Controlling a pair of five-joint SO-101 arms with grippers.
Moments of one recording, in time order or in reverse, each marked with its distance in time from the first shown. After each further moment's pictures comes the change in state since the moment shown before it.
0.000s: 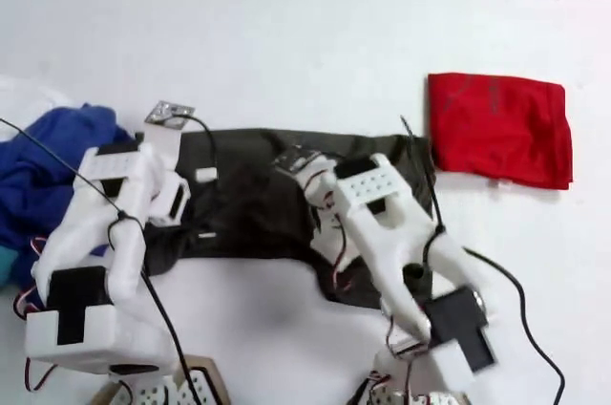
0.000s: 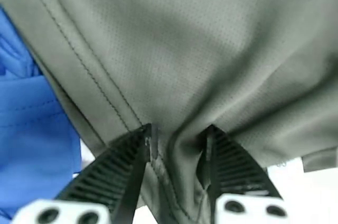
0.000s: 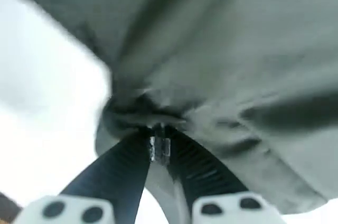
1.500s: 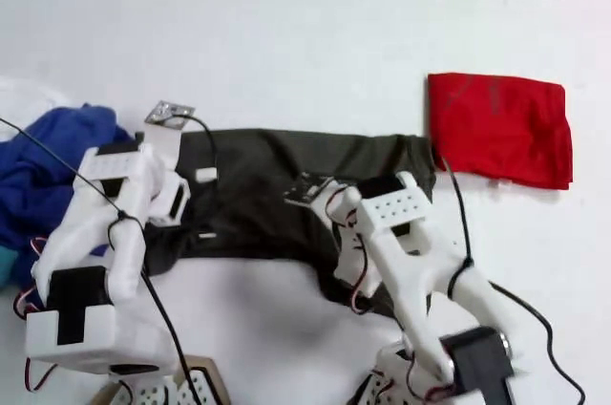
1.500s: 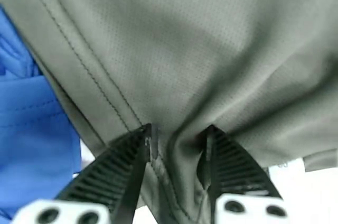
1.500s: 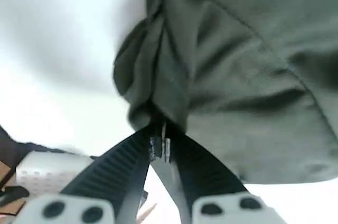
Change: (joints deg) left arm 0.0 0.0 0.0 0.0 0.0; right arm 4.4 -12.5 8.6 7.4 13.8
